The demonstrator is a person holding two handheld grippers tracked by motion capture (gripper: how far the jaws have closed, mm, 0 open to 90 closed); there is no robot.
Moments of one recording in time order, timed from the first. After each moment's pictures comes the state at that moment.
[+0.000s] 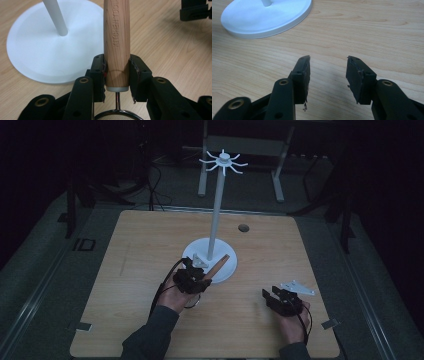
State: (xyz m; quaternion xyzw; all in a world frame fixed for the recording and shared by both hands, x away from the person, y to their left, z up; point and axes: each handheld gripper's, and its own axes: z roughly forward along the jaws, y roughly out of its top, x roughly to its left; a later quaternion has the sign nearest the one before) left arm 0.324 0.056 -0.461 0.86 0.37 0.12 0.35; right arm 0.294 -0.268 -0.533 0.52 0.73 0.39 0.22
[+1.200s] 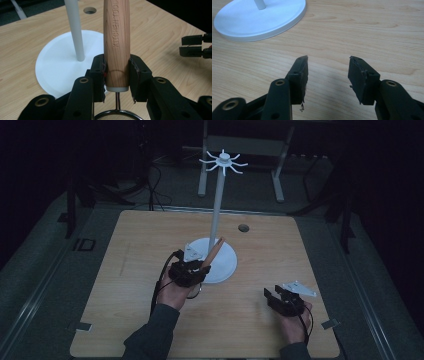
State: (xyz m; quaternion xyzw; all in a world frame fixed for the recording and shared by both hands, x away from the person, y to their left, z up) left arm 0.320 0.066 -0.434 0.80 0.40 0.18 0.41; right arm 0.294 -0.273 -0.534 0.52 0.72 0.39 0.24
